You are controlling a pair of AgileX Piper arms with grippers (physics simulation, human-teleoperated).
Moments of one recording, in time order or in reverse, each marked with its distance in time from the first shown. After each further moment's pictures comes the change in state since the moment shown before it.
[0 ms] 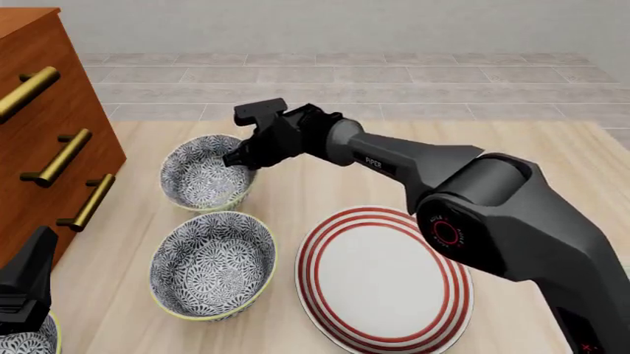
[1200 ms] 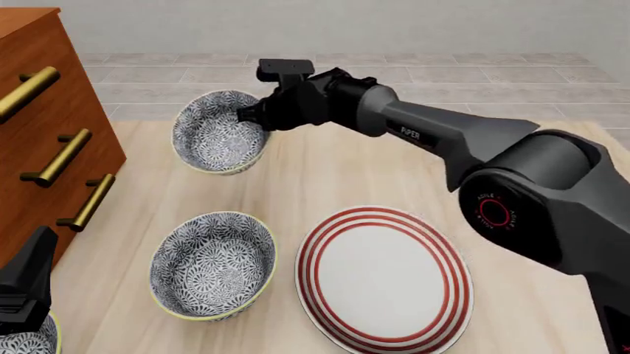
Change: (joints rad) left arm 0.000 0.000 0.000 0.000 0.000; right arm -0.056 -0.147 0.077 -0.069 0.138
